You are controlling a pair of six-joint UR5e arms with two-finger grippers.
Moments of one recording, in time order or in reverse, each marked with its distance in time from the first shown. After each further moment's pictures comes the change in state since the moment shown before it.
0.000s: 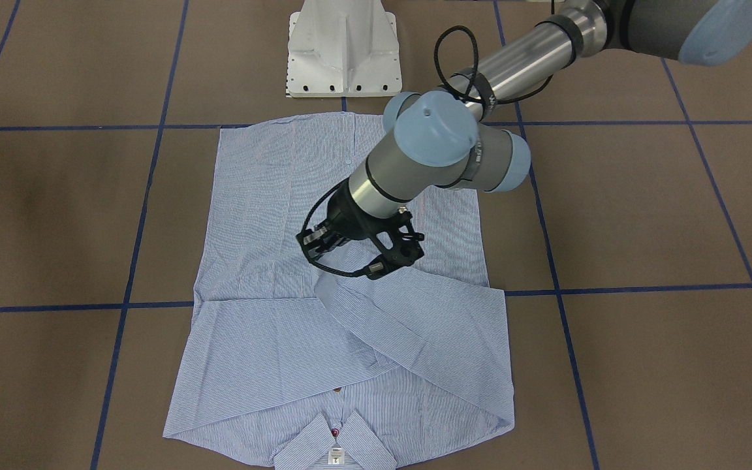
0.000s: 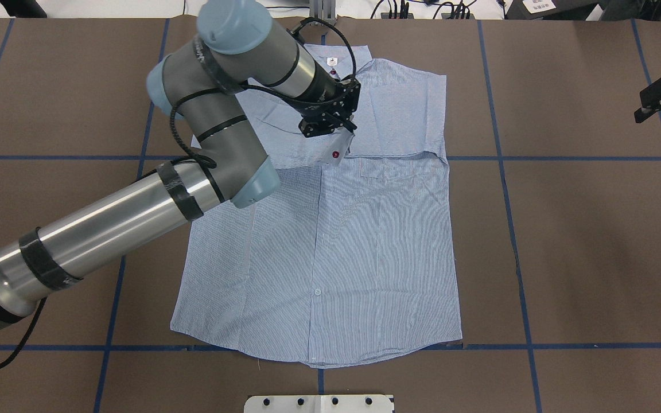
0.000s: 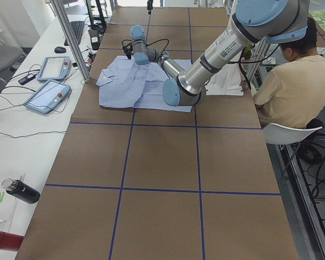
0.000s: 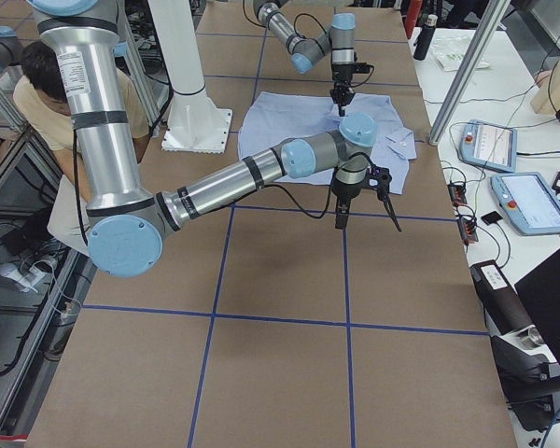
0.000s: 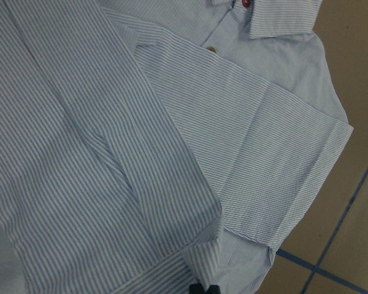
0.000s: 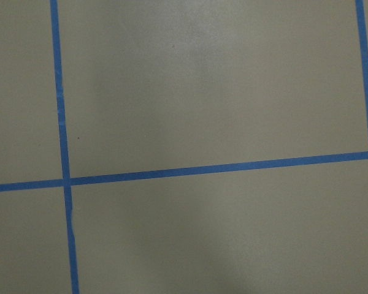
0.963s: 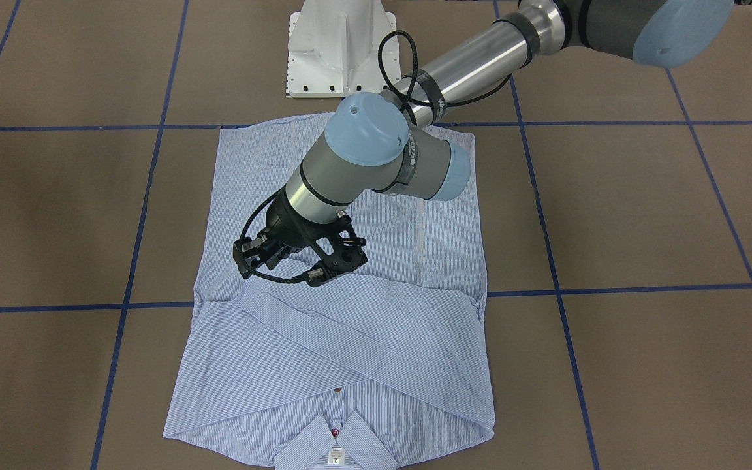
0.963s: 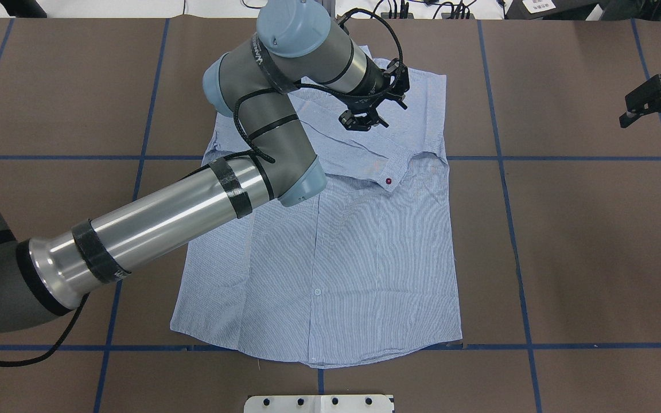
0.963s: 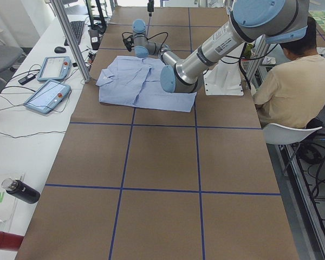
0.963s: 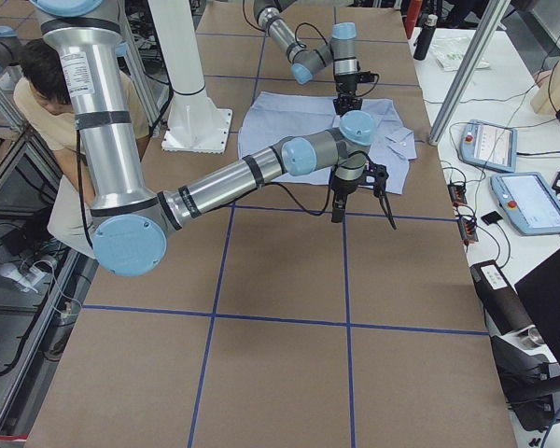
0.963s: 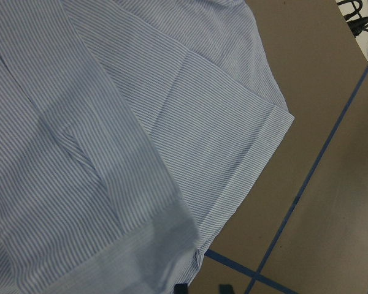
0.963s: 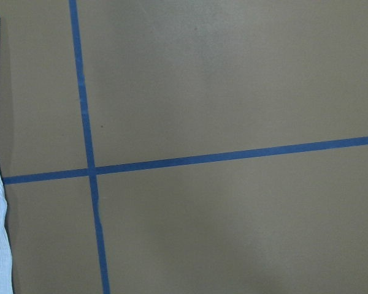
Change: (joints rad) left arm 0.027 -0.120 0.150 -0.105 0.079 -0.051; right arm -0.046 0.010 0.005 0.024 0.042 0.087
